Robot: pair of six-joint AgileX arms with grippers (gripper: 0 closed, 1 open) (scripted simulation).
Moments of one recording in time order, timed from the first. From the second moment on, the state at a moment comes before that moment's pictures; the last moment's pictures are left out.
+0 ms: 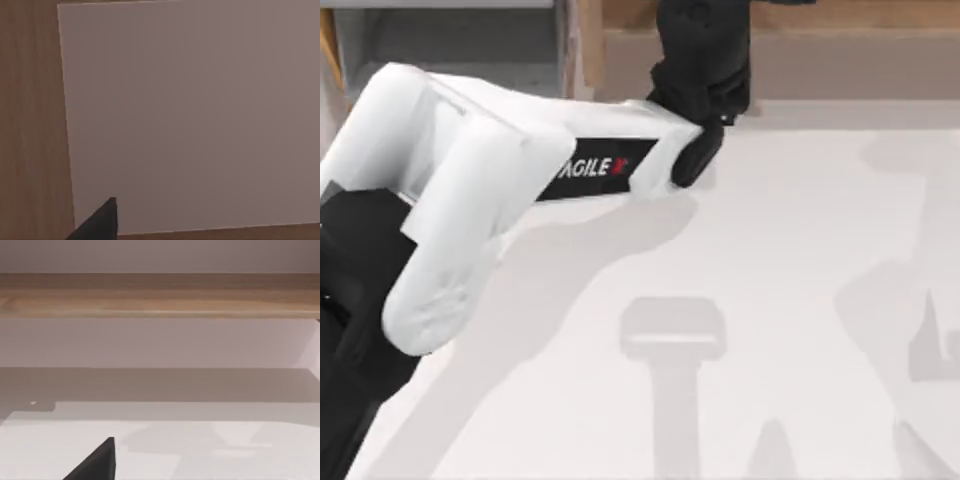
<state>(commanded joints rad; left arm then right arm) -0.71 2.42 1.76 0.98 -0.57 0.23 0.00 0.00 0.00 0.00 0.00 0.00</state>
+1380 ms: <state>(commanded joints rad) 0.39 1.77 0.67 1.58 0.39 1.36 0.00 0.00 0.00 0.00 0.00 0.00</state>
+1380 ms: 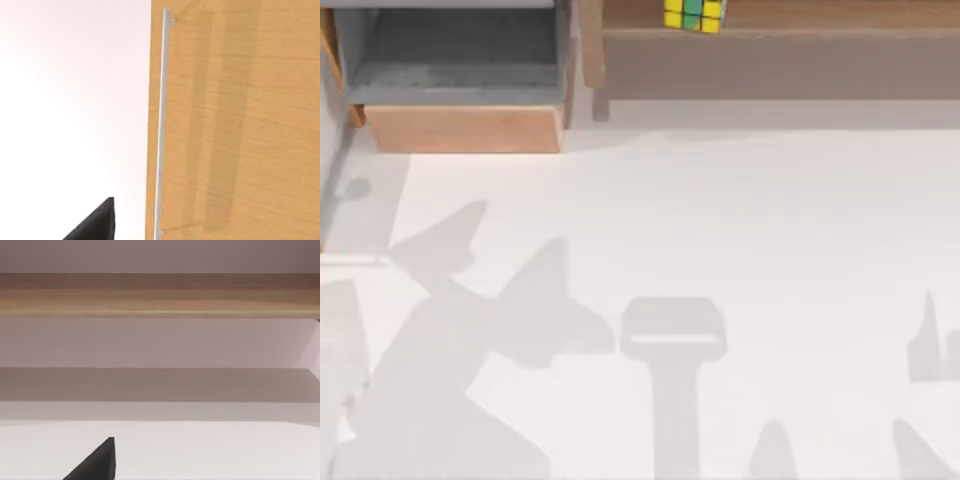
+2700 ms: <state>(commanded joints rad) 0.67 2.02 0.50 1.50 0.71 1.59 0.00 0.00 0.00 0.00 0.00 0.00</state>
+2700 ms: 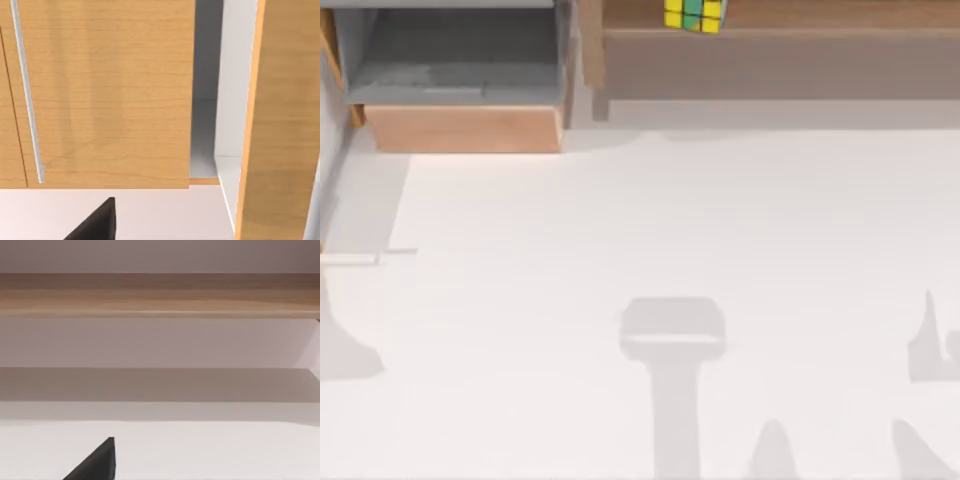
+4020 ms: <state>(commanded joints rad) 0.66 2.02 0.52 1.49 0.70 1.59 0.00 0.00 0.00 0.00 0.00 0.00</state>
